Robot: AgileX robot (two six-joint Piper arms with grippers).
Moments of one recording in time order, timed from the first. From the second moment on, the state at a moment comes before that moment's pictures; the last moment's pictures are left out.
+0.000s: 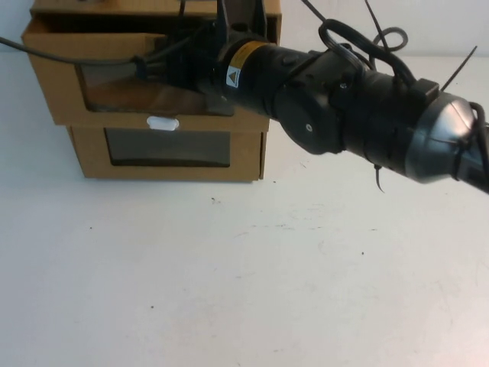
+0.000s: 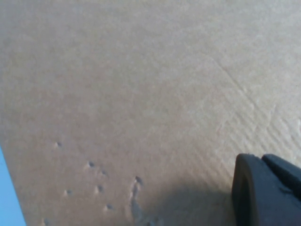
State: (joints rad) right arm 0.76 1.88 -1.66 -0.15 0.05 0.37; left arm -0.11 1.90 -2.05 -0.47 0.95 0.50
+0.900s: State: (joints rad) right arm 0.71 2.06 -1.90 -0.15 0.21 0.37; left arm -0.11 1.90 -2.05 -0.48 0.95 0.51
